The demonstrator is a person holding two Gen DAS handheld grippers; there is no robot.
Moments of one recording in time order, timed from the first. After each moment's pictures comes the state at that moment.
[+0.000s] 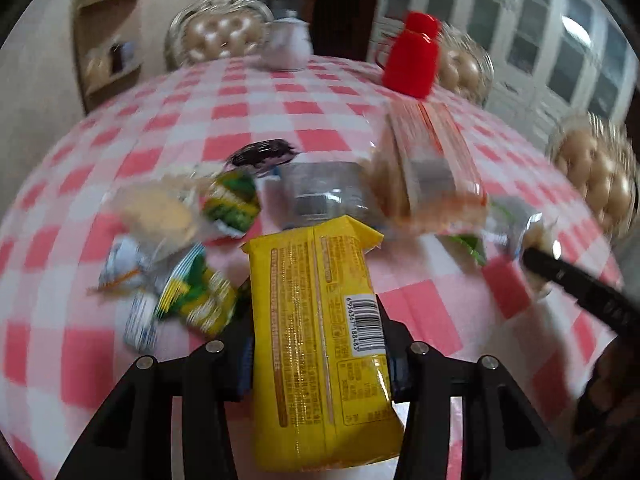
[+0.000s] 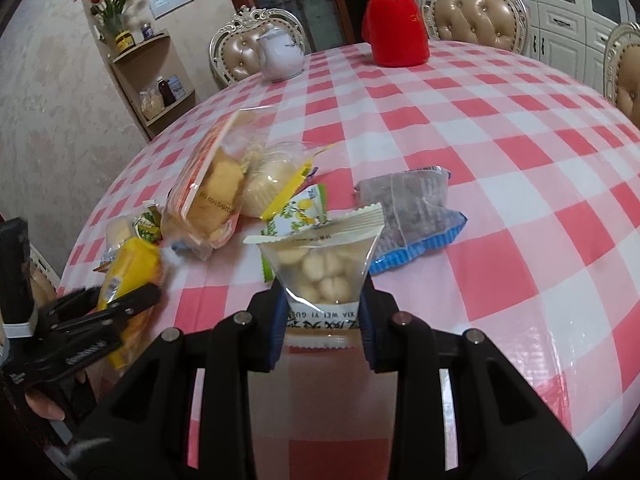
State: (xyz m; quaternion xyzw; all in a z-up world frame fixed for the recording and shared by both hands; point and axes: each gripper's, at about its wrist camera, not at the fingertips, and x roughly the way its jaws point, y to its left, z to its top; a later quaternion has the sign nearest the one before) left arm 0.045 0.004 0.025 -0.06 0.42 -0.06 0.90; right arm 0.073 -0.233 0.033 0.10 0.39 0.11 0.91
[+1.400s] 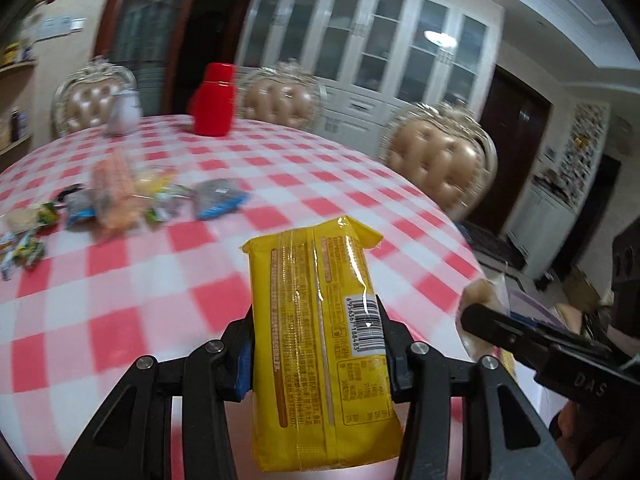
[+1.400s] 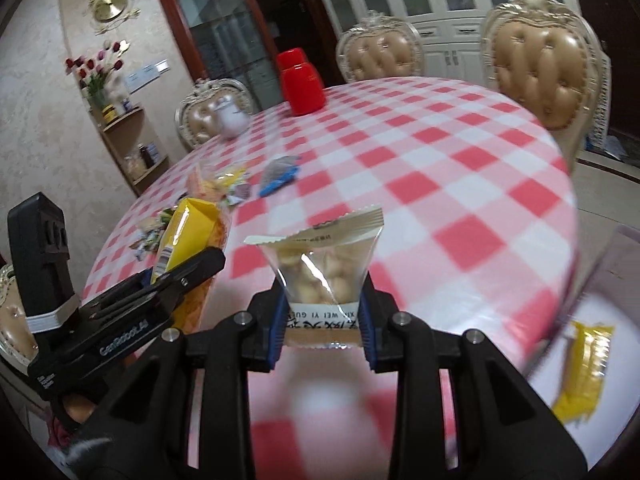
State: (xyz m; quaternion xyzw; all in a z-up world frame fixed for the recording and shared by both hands) left arm -0.128 -0.187 0.060 -0.03 0.31 -0.29 0.90; right arm -0.204 -0.365 0.074 0.16 0.31 0.00 0.94
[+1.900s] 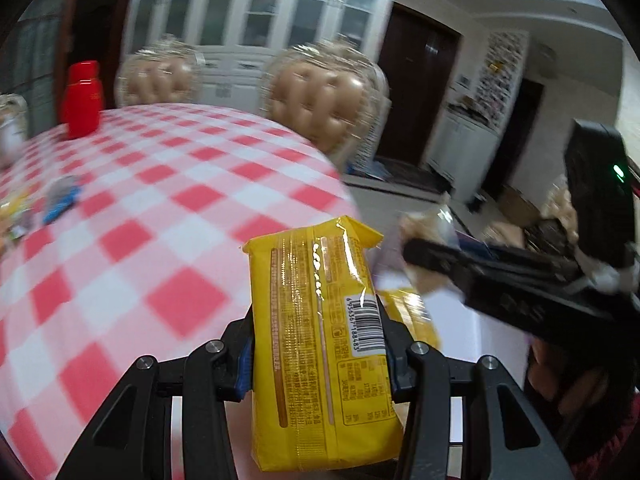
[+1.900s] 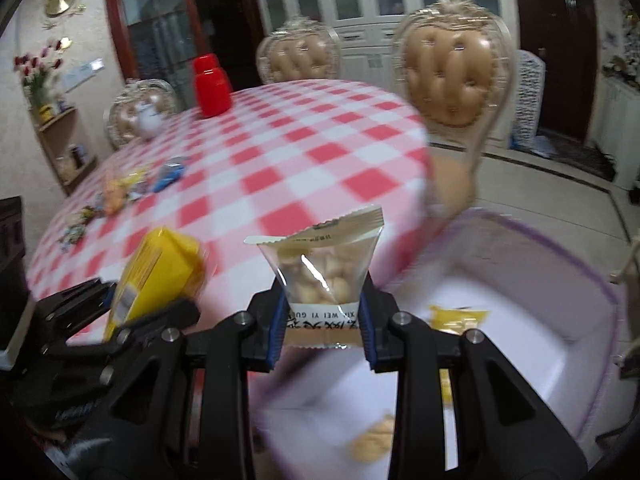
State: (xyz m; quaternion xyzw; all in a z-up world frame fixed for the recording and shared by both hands) left arm -0.205 -0.317 0.051 0.06 0.34 -0.45 0.82; right arm -0.269 -0.468 0.074 0.12 0.34 -0.15 0.92
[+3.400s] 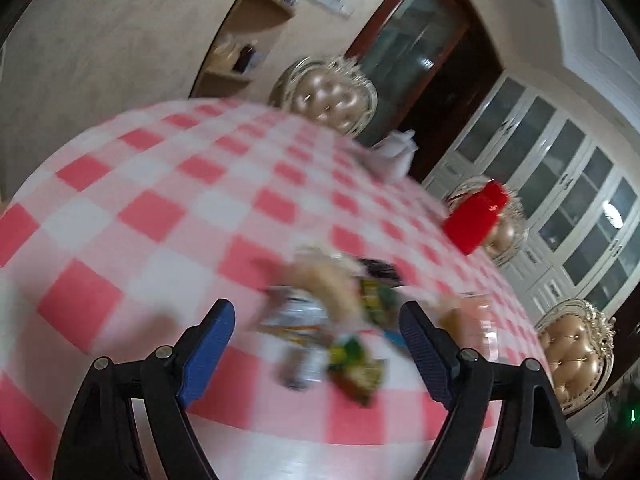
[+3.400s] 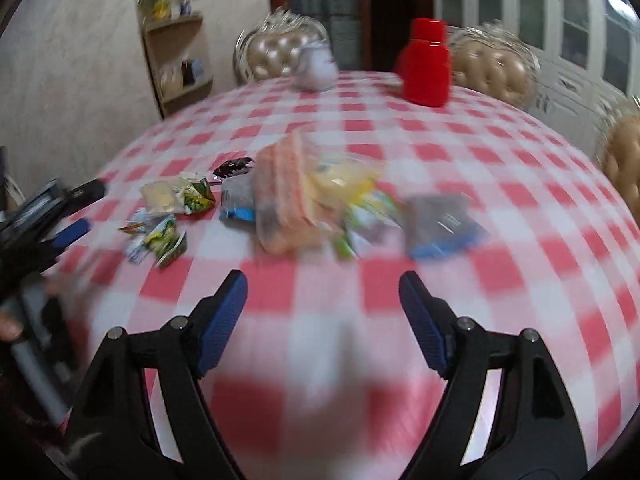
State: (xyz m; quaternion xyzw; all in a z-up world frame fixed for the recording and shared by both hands) left arm 0.030 0.151 0.036 -0.28 0.29 0.04 0.91; right arm 0.049 -0.127 0.058 -0.04 0.36 0.10 0.93
